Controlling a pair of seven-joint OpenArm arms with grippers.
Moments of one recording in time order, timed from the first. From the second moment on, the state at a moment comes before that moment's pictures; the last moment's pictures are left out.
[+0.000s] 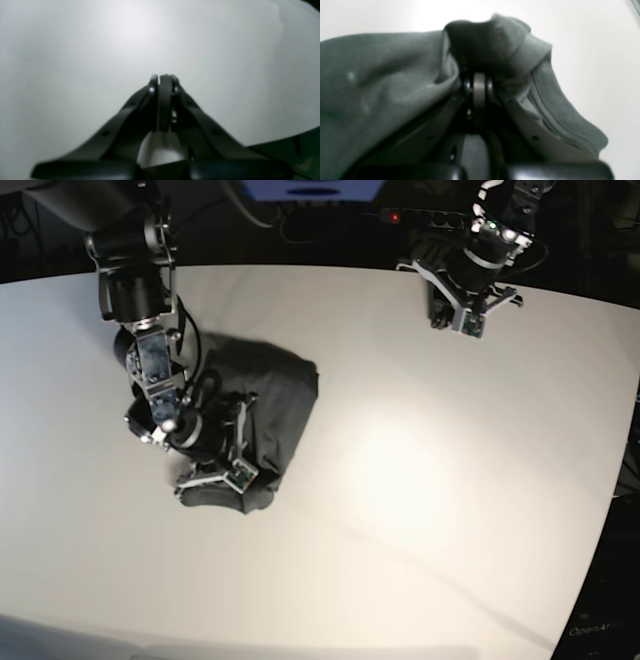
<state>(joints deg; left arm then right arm) 30.8 -22.1 13.6 99.8 -16.2 2.9 18.8 12.5 6.5 -2.8 61.7 -32.2 39.6 -2.2</state>
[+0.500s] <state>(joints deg) 31.1 -22.0 13.7 99.8 -16.0 3.1 18.3 9.2 5.8 -11.3 66.3 -34.2 37.8 -2.9</state>
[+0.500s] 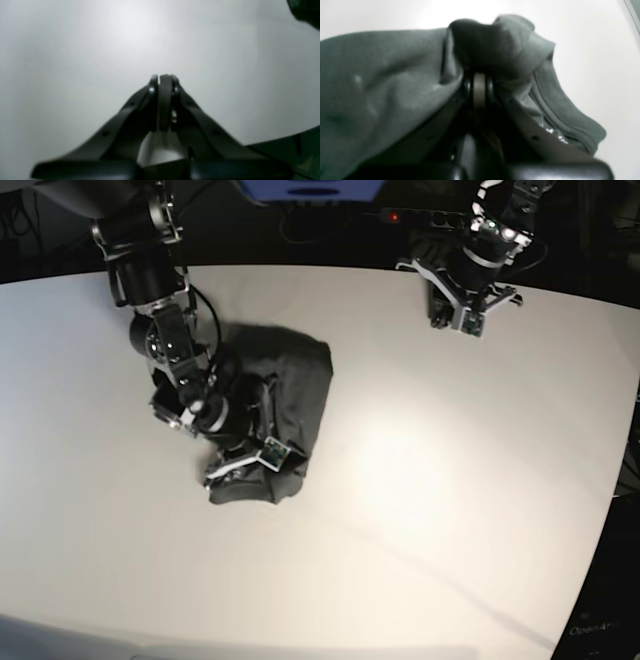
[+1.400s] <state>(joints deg) 31.1 -22.0 13.7 99.8 -16.0 3.1 18.2 7.7 4.9 -14.7 72.0 -35.0 40.2 -5.3</state>
